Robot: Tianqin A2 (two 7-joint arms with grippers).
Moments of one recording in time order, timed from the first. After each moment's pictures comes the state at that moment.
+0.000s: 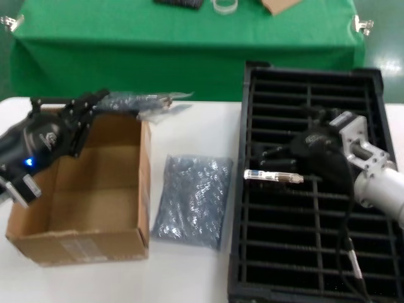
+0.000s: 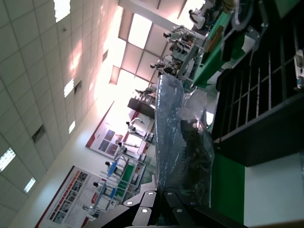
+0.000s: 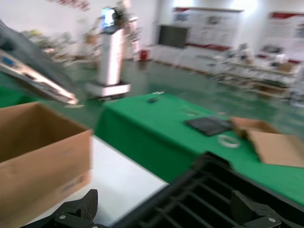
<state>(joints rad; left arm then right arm) -0.88 -0.99 2.70 -0.97 -0.38 -0.89 -1.15 0.64 0.35 -1.90 1.23 1.44 -0.47 0.31</state>
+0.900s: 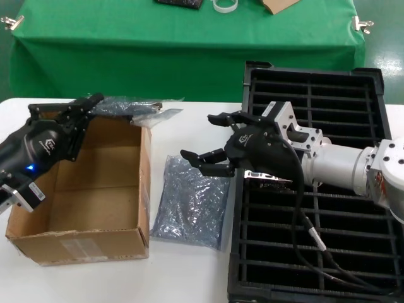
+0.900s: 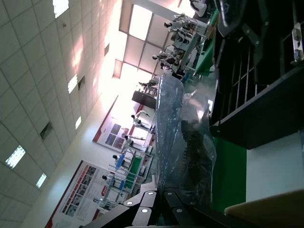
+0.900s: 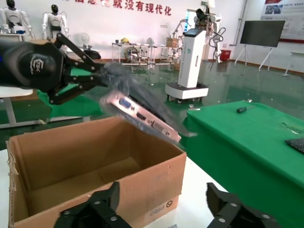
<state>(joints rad) -0.87 -0.90 2.69 -0.81 -0.38 -0.95 -1.09 0.93 0.21 -2.01 0.92 1.56 -0.81 0.12</state>
